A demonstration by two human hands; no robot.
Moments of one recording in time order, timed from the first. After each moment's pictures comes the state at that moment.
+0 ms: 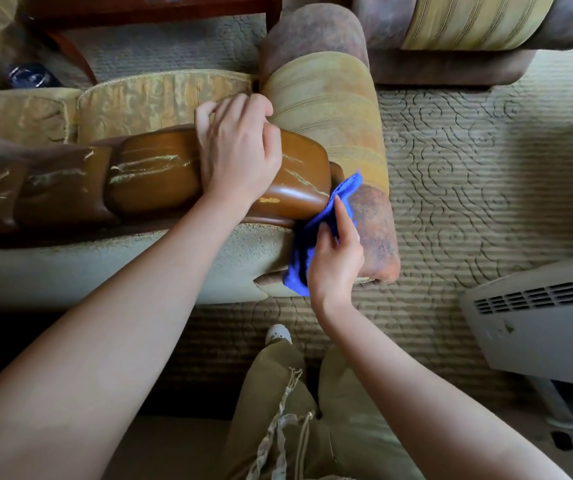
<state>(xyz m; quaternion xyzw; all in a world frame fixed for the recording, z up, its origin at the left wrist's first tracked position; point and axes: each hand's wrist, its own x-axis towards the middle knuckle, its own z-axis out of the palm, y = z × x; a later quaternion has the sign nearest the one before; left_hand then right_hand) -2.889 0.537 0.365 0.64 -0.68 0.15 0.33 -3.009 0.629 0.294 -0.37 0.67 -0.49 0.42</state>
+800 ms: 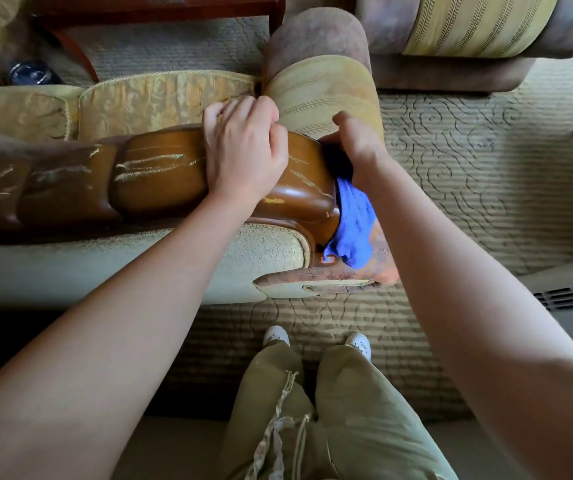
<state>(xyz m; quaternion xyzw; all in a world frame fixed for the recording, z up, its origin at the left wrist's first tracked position) -2.891 0.536 0.365 0.64 -0.68 0.14 0.33 -3.036 0.483 0.356 -0.39 0.66 -0.27 0.58</state>
